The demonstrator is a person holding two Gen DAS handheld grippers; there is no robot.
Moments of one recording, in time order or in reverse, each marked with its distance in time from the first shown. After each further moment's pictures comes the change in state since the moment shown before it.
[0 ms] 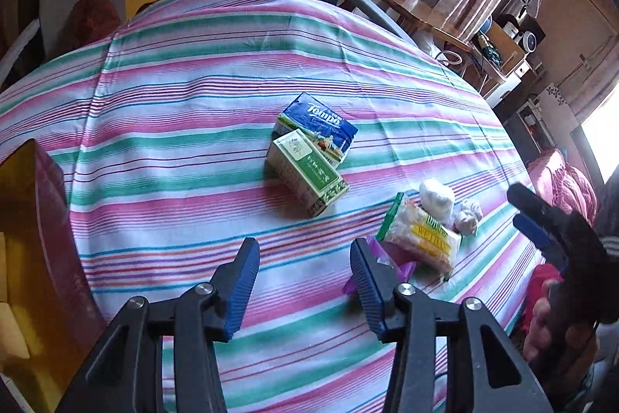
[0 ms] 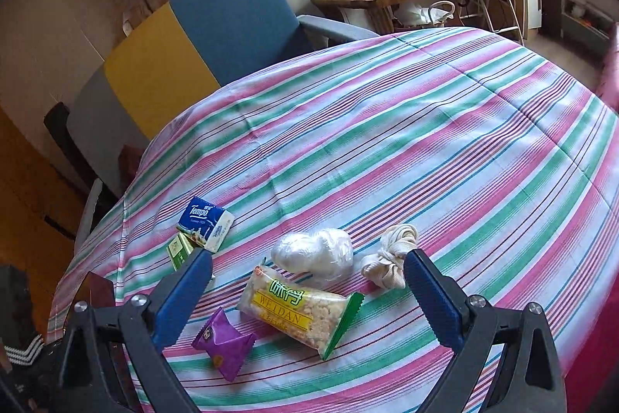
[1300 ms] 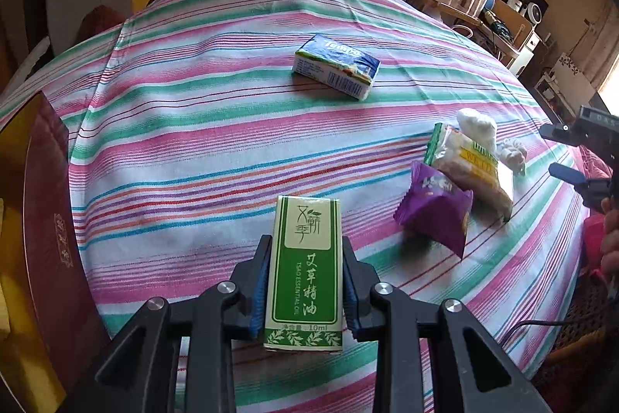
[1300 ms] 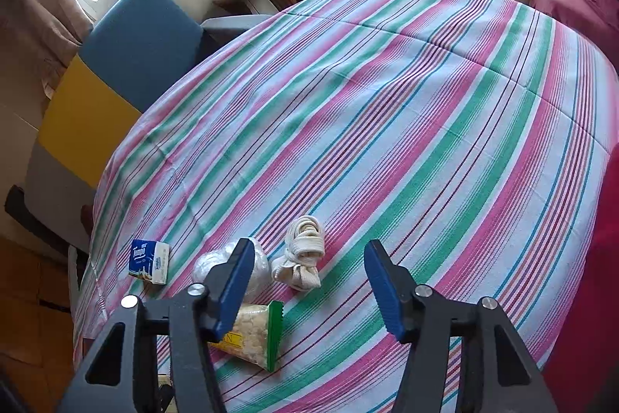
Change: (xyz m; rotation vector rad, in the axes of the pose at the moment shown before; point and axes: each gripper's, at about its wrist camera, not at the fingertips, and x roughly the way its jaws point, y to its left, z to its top) left arm 0.027 0.001 -0.070 0.131 -0.049 0.138; right arm 0.011 -0.068 0.001 0.318 0.062 -0.142
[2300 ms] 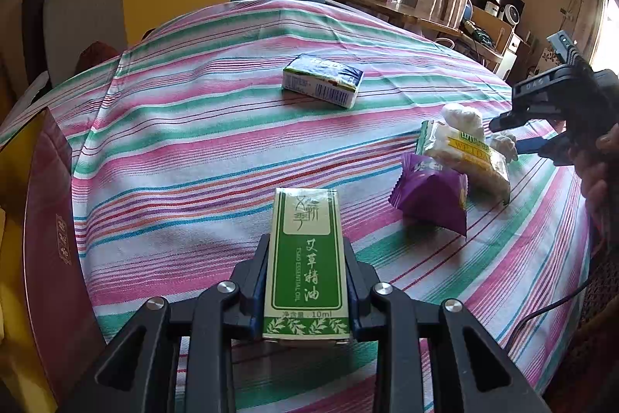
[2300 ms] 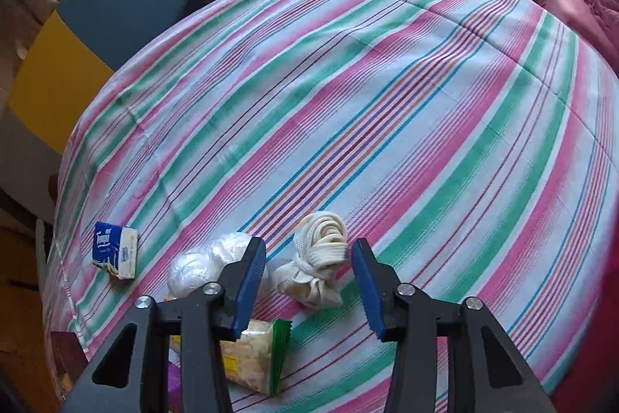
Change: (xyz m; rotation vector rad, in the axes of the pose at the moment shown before) left arm -0.004 0.000 -0.022 0.063 -0.139 -0.009; right arm 0.054 0.029 0.006 -0.083 0.126 -0.117
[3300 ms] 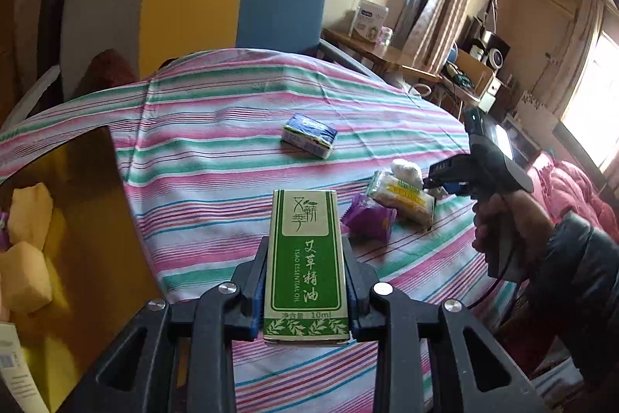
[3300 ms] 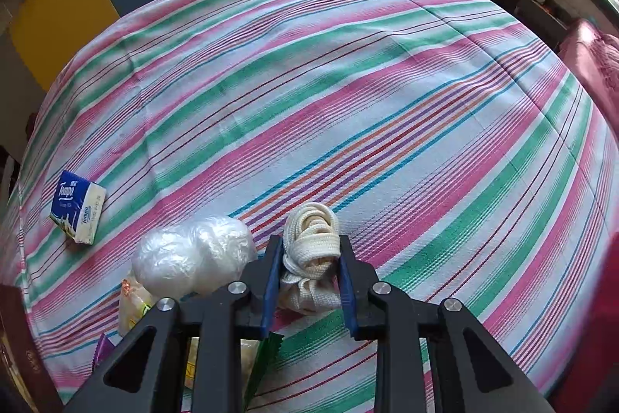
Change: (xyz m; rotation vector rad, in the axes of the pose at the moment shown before) left arm -0.120 0.028 -0.001 -0.110 -0.103 -0.099; right arm 0.019 0.028 -0.008 -0.212 -0.018 -0.123
